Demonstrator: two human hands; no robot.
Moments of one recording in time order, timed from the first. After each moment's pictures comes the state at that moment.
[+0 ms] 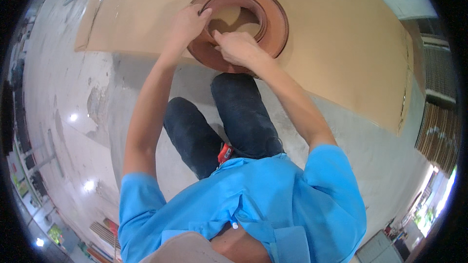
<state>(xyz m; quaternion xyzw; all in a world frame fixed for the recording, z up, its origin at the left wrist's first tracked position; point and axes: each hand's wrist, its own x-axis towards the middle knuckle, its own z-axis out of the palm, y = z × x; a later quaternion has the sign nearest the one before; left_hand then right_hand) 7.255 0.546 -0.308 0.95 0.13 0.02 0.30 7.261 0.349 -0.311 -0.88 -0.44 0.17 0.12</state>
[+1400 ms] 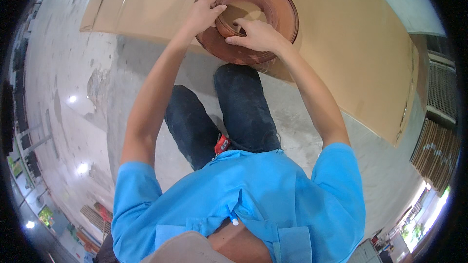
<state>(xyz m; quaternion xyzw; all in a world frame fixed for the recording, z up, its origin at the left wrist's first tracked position) 7.248 0.538 -0.337 0.90 0.13 0.01 0.42 7.291 0.317 -0.303 -0.84 -0.45 0.23 0.21</state>
